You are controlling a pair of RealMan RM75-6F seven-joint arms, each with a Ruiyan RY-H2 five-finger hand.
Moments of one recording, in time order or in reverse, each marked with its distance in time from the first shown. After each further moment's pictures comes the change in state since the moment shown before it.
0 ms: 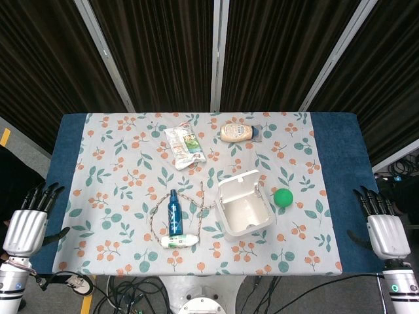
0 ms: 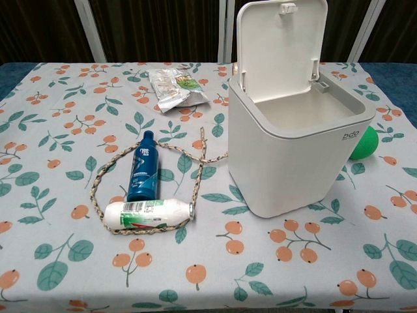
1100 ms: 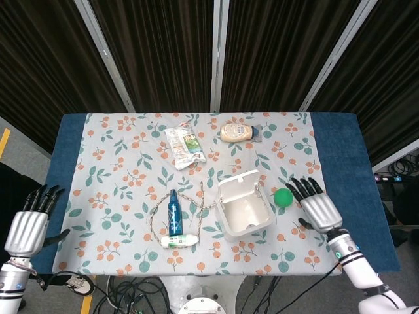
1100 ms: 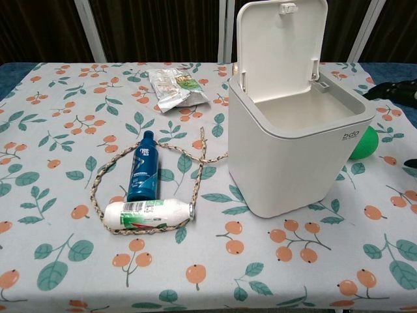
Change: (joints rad) left arm 0.004 -0.019 0.009 0.056 -0.014 -0.011 -0.048; right arm 0.295 -0.122 0.047 -0.051 0.065 -0.384 -0.337
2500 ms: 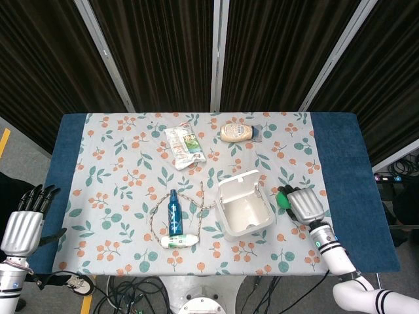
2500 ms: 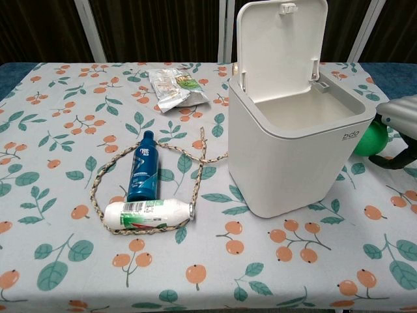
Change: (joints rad) left arm 0.001 -0.018 -0.006 0.054 -0.011 0.003 -0.055; right arm 0.074 -0.171 -0.010 0.172 0.109 0.027 -0.009
